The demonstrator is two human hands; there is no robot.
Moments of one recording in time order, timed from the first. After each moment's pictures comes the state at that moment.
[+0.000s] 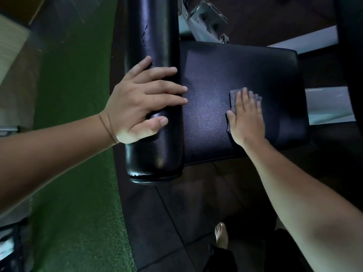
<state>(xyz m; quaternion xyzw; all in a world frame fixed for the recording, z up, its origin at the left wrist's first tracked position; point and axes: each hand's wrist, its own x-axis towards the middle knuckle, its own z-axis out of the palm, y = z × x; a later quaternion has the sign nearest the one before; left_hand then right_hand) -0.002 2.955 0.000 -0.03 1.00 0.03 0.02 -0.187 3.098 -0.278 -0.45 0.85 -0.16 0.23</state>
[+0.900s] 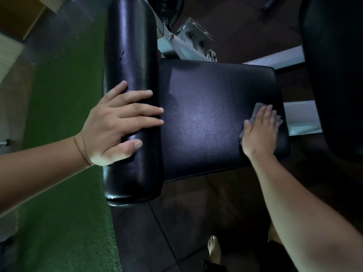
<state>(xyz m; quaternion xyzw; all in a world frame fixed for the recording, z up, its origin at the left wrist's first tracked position) -0.004 2.957 0.001 -0.04 1.00 0.03 0.03 -0.244 3.136 -0.308 -0.31 0.91 -0.15 0.24</state>
